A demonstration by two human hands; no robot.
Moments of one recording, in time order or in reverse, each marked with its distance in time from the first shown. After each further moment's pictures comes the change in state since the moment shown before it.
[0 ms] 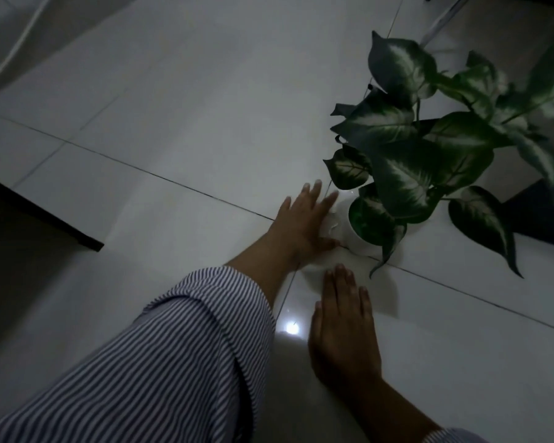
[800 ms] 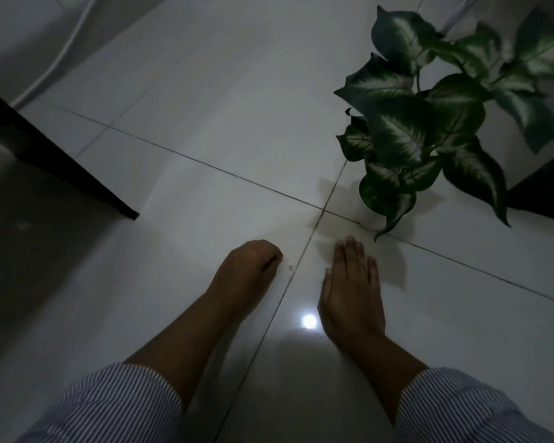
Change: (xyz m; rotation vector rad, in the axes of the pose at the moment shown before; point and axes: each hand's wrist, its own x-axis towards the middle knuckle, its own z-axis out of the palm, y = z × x) left_hand -0.177 -0.027 0.002 -0.203 0.257 -0.049; right_hand -0.004 0.001 -0.002 -0.006 0.049 -0.042
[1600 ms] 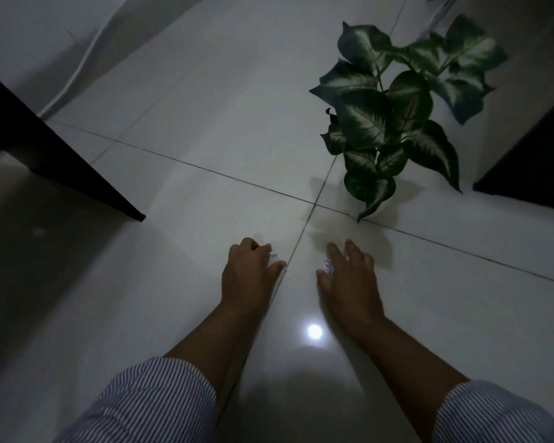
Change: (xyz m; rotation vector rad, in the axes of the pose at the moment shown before) left_hand -0.024 0.042 0.014 0.098 0.138 -0.392; right_hand -0.019 0.007 -0.026 0.255 -0.025 0.063
